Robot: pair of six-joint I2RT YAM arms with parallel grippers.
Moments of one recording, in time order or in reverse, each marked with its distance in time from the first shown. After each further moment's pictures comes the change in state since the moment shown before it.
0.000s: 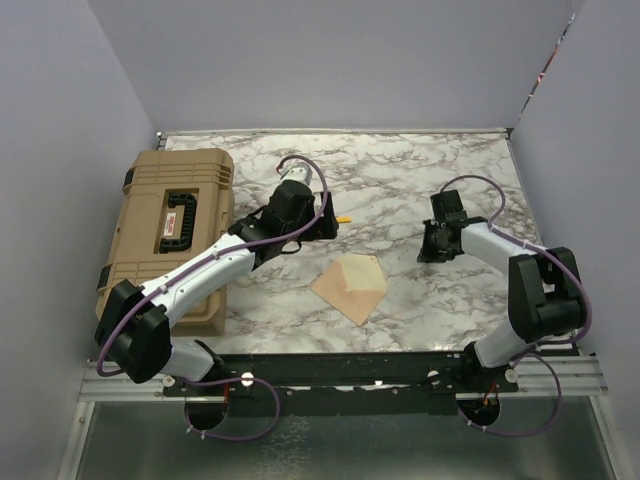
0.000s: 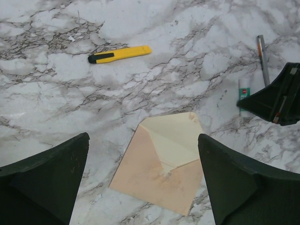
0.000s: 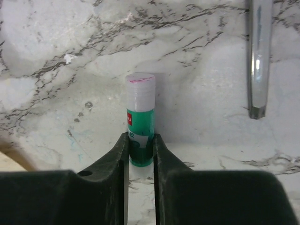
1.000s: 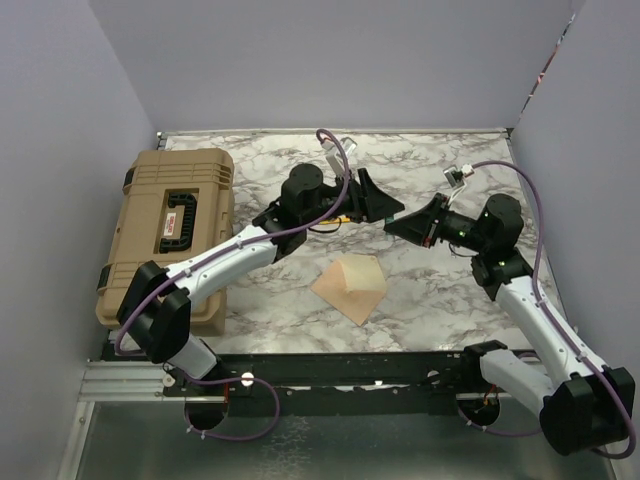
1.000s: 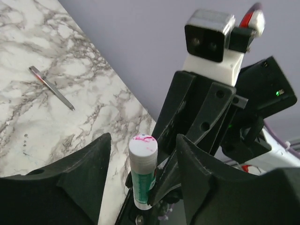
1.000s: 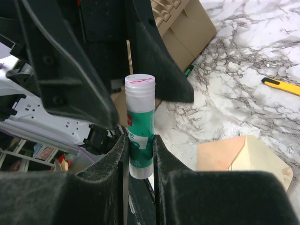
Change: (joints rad) left arm -0.063 0.130 0.125 0.632 0.566 -0.274; right arm 0.000 -0.616 -0.182 0.652 -0.950 0.328
